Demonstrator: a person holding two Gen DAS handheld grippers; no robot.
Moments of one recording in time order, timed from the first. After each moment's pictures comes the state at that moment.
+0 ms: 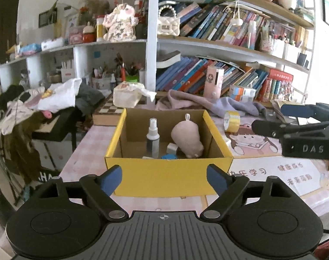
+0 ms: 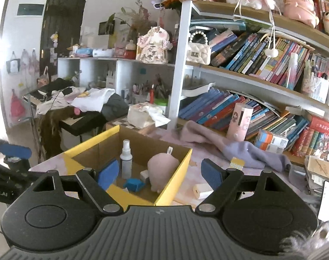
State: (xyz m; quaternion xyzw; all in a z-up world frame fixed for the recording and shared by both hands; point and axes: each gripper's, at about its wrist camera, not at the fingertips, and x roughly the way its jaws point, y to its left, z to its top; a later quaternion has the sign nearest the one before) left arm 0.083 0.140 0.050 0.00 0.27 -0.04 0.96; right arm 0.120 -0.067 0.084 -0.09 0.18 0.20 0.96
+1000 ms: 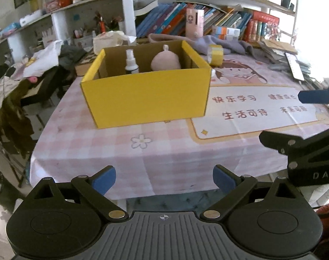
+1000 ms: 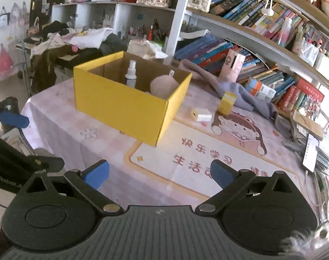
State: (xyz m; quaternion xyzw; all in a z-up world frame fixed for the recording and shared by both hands) left arm 0.044 0.110 -0.017 0.05 0.39 -0.08 0.92; right arm 0.034 -0.060 0.008 -0.16 0.30 0.14 0.93
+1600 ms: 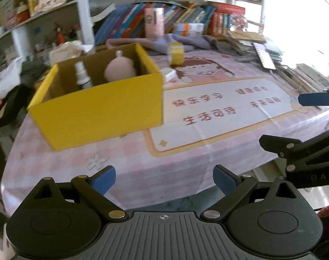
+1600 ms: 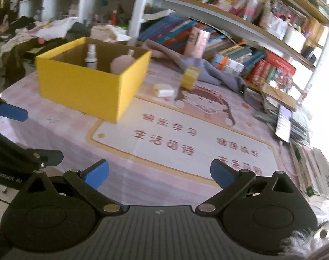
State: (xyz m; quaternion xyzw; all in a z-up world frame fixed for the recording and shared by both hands) left arm 0.071 0.053 -0.021 0.08 0.39 -0.17 0.90; right arm 0.036 -0.110 0.006 -0.14 0.34 0.05 0.93
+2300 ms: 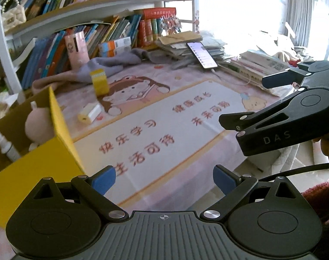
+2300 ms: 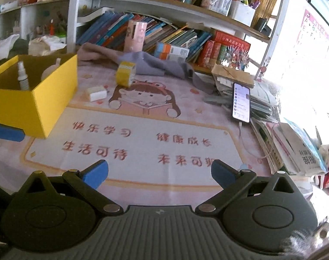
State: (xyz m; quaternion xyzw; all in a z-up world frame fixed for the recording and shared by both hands) left arm 0.114 -0.047 -0.023 0.14 0.34 -0.32 0.87; right arm 0.078 -0.199 0.008 -0.08 0.33 -0.06 0.94
